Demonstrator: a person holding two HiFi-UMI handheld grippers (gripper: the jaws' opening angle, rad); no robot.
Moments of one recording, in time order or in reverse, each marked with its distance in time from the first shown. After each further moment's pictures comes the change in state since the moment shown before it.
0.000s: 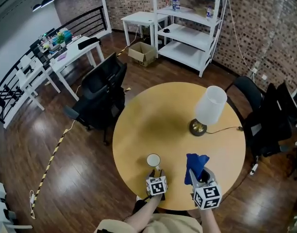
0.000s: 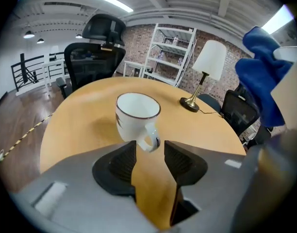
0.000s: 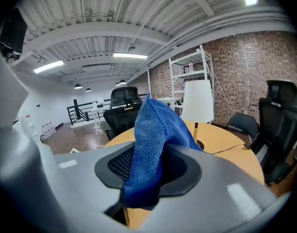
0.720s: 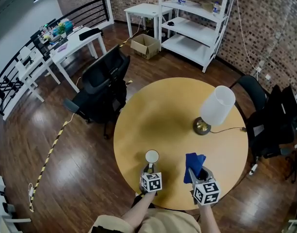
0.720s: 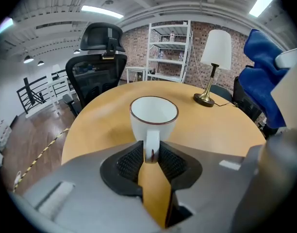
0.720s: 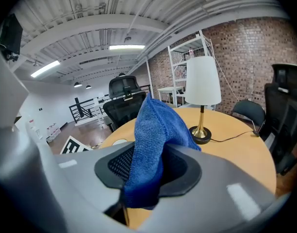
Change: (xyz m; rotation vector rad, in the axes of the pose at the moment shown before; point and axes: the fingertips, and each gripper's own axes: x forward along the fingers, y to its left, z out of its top) left arm 0.005 0.051 0.028 0.146 -0.022 0.133; right arm 0.041 -0.004 -0.035 0.059 0.112 0.048
